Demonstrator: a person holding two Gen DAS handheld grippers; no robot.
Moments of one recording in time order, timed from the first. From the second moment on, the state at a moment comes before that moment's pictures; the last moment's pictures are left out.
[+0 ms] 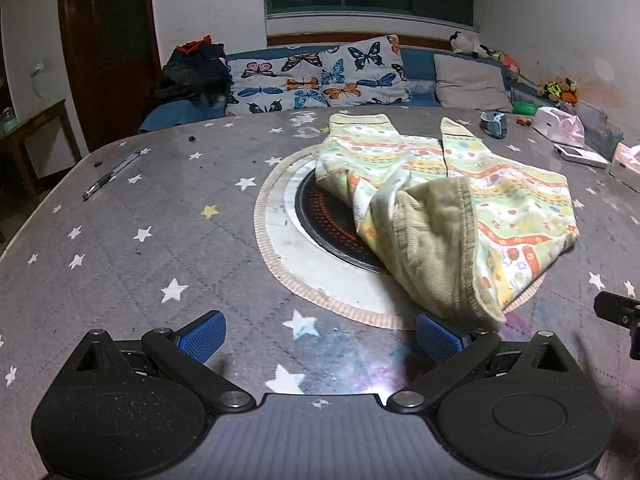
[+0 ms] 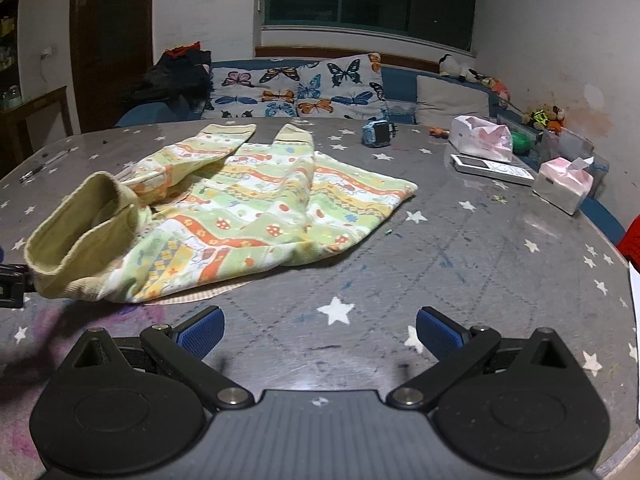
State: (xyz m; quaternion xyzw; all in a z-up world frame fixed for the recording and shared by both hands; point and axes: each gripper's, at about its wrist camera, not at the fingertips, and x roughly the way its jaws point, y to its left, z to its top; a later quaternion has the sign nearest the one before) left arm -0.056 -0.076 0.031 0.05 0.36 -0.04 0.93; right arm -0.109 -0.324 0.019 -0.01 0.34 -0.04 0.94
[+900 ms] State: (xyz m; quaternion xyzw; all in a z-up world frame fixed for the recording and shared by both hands) left arm -0.056 -0.088 0.038 0.07 0.36 -0.05 0.93; right arm -0.108 -0.300 0.017 0.00 0.34 -0.01 0.94
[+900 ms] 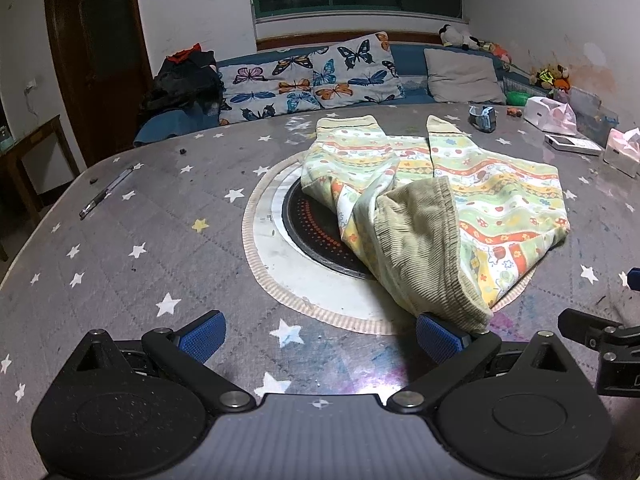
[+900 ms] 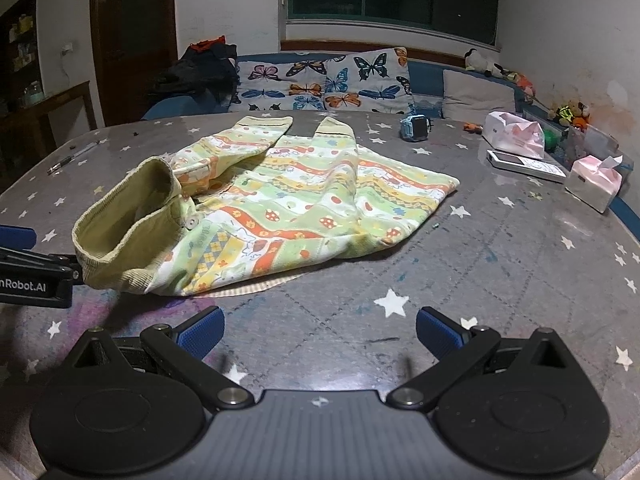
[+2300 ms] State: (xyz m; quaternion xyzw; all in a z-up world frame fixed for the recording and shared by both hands) left arm -0.015 -0.086 0.067 0.09 0.34 -0.05 0.93; right arm -0.078 -0.296 0.035 -0.01 0.33 0.04 0.94
